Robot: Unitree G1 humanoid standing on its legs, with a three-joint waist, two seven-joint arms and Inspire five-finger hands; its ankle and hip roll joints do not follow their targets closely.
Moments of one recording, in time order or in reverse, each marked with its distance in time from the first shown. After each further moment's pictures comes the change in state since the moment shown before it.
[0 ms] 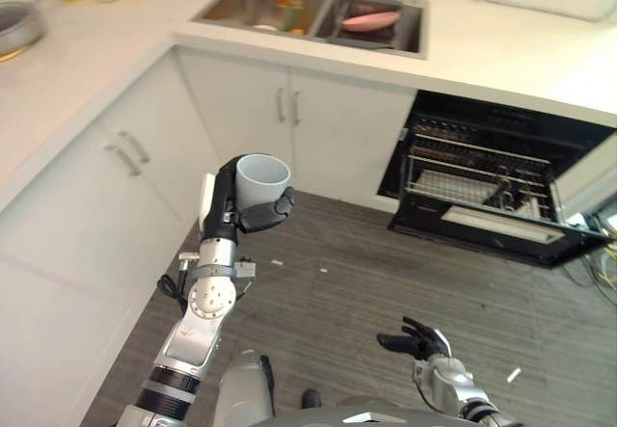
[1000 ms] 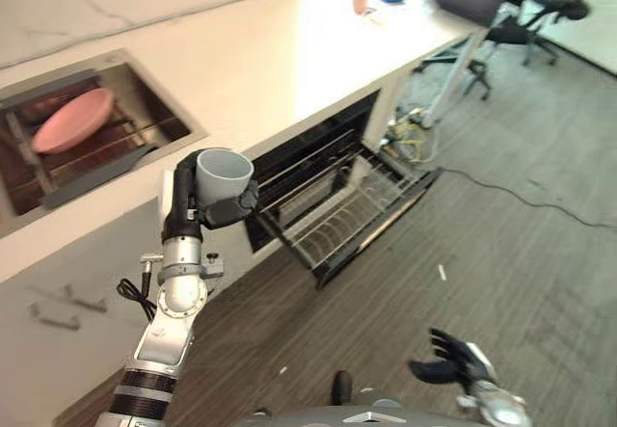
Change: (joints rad) left arm 0.001 0.051 0.131 -0.008 0.062 0.003 0.008; right arm 0.372 -0.255 -0.113 -0.504 -0.103 0.056 0.009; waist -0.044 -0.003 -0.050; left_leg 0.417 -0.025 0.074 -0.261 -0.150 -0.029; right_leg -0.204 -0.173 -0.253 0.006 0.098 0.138
